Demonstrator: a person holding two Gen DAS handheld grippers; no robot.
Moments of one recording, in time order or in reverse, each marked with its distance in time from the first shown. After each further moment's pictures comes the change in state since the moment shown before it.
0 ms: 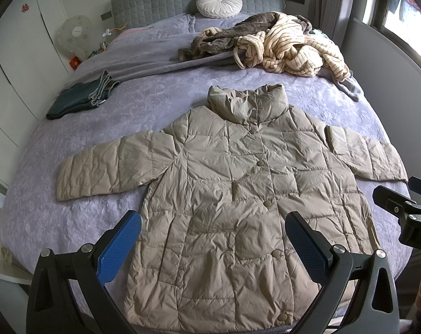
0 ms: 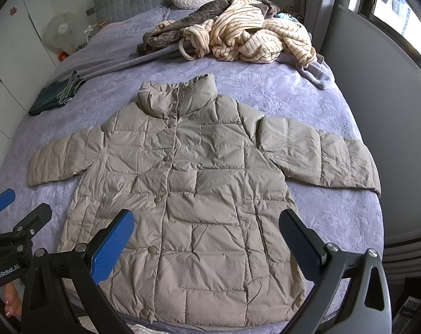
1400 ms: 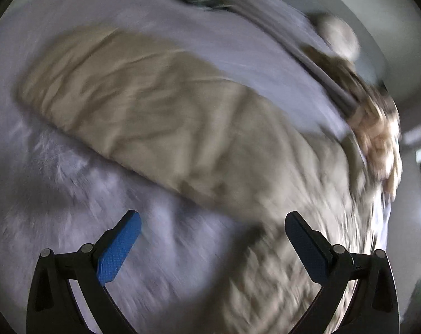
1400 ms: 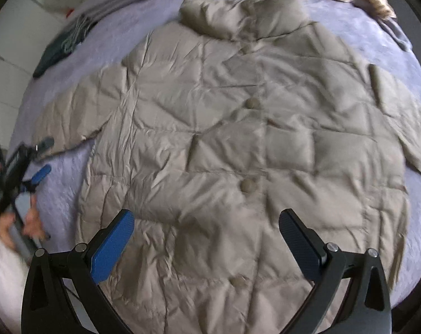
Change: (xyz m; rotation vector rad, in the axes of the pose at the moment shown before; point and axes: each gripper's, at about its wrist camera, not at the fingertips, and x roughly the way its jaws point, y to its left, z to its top) left arm 0.243 0.302 -0.040 -0.724 0.099 -0.228; right arm 0.171 0.121 0.001 -0.023 0.327 0.181
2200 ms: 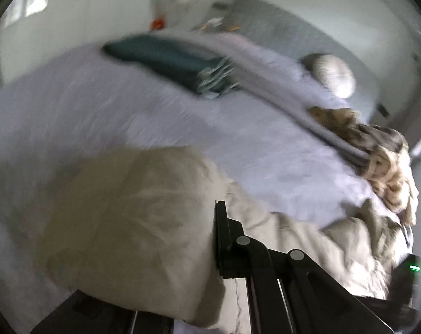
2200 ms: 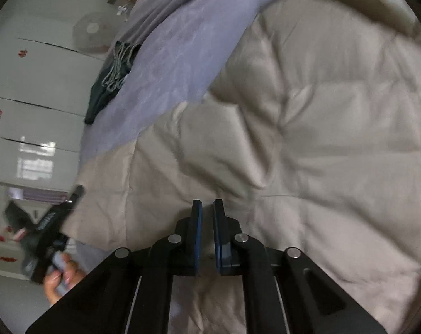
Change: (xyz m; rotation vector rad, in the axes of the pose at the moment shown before) left arm -0.037 -0.007 0.116 0.218 -0.340 0.045; right arm 0.142 0.113 0.115 0.156 -0.069 0.495
